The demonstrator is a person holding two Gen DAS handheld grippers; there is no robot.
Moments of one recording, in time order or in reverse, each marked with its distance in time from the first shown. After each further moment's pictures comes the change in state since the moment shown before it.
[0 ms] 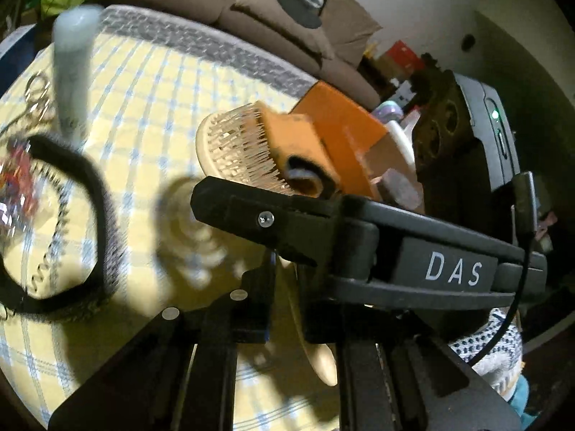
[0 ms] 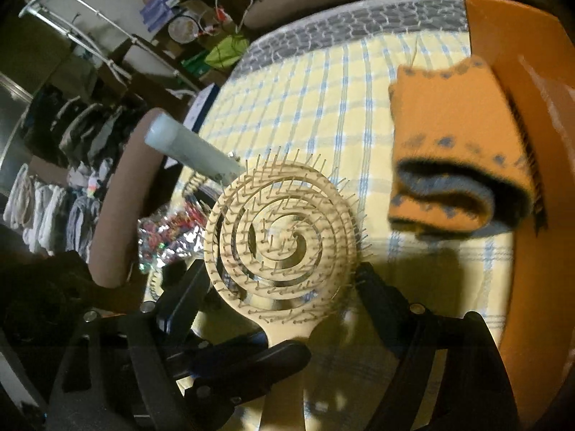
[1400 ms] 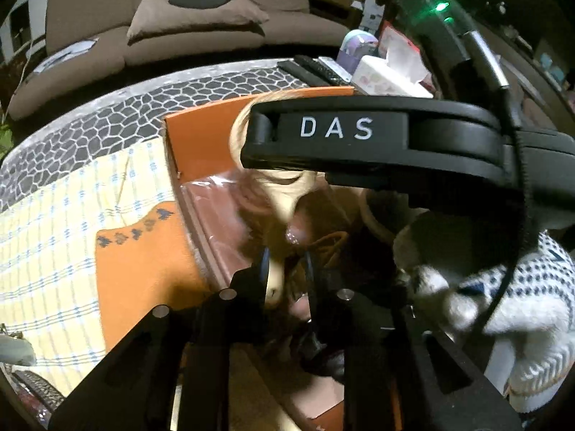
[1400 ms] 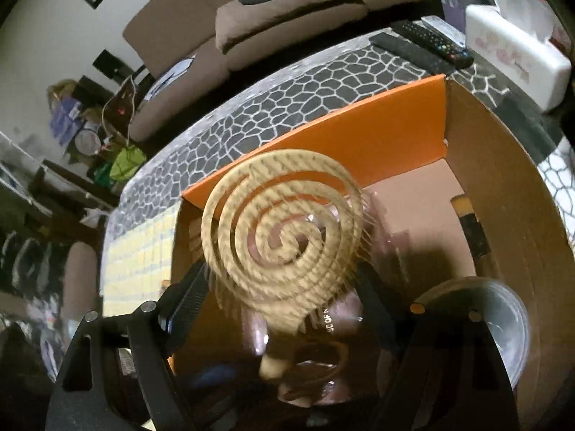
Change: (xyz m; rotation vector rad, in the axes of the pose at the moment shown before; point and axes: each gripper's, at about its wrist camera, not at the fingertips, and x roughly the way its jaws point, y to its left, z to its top) left arm 0.148 -0.161 0.073 0.451 0.142 0.227; right arm -0.102 -0.188 0.102 0.292 -0.227 -0.276
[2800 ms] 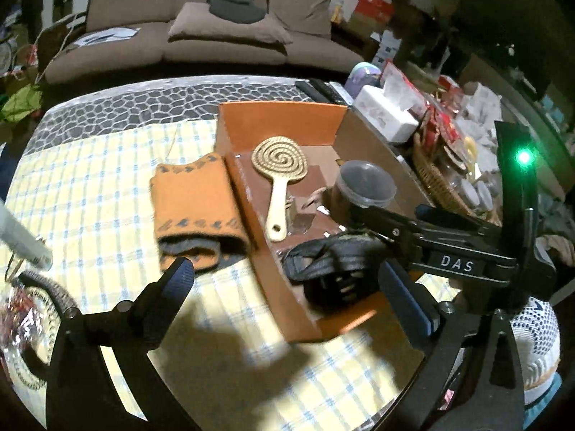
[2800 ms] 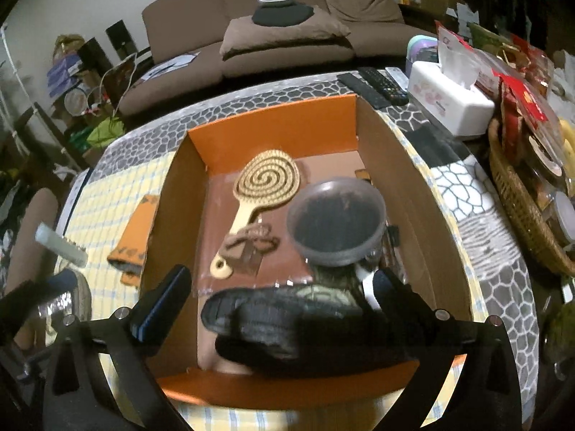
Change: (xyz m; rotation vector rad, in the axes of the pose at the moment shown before) left arm -0.097 0.012 -0.061 -0.154 -0.077 -0.011; right arm -0.103 0.001 -0.104 -0.208 -0.103 -0.214
